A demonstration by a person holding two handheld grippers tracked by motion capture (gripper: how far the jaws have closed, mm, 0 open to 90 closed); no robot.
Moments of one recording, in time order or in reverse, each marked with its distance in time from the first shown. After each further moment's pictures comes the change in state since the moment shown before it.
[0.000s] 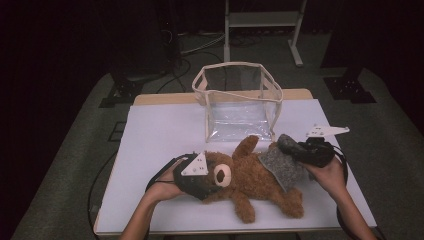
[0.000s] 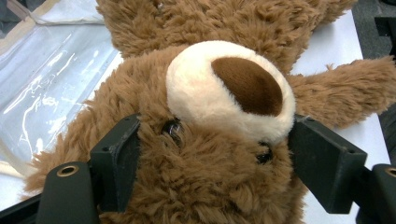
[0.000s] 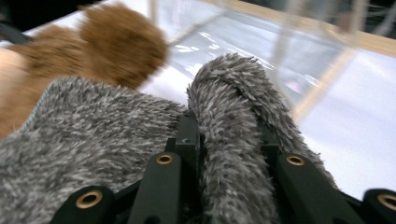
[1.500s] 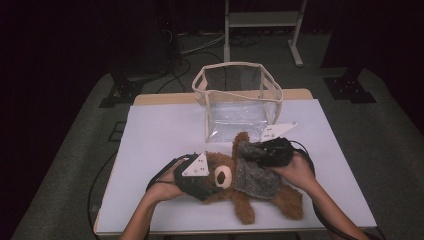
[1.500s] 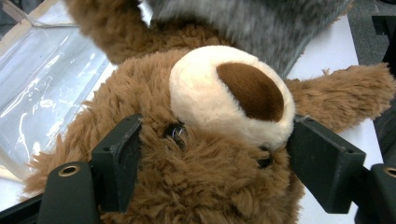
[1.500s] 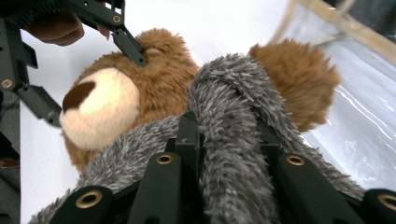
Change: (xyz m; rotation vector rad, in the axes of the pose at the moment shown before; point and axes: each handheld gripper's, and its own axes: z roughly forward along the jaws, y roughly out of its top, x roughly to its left) left arm -0.003 0.003 0.000 0.002 -0.005 0.010; right arm 0.079 0.054 0.056 0.124 0.186 -0.252
